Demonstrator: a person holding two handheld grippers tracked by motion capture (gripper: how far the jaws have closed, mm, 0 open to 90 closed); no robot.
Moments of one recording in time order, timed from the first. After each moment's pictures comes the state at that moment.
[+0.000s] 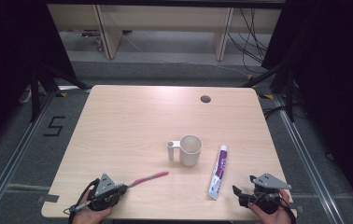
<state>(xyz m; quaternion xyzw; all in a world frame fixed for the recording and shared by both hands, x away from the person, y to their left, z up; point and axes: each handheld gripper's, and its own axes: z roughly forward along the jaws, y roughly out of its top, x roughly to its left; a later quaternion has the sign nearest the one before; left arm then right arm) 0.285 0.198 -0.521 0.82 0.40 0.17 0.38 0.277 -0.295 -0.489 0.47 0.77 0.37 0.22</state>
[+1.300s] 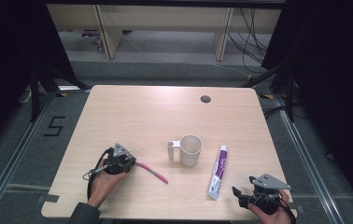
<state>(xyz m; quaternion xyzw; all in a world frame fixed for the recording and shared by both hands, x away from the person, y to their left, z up) 0.381 0.170 -0.509 0.81 0.44 0.17 0.34 0.277 -0.295 -0.491 0.46 0.78 0.36 0.21</state>
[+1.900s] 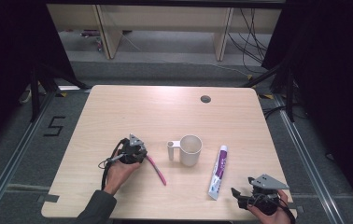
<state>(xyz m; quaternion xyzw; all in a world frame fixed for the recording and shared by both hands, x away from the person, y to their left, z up) 0.411 0.130 -0.504 0.82 0.44 0.17 0.33 0.276 -0.293 -0.492 0.46 0.79 0.36 0.21</state>
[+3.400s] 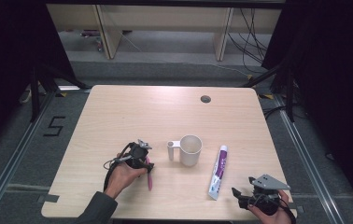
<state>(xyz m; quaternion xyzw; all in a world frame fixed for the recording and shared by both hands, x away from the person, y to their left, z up) 0.396 0.115 -0.494 0.86 0.43 0.12 0.25 0.274 -0.292 -0.491 0.47 0.78 0.36 0.20</state>
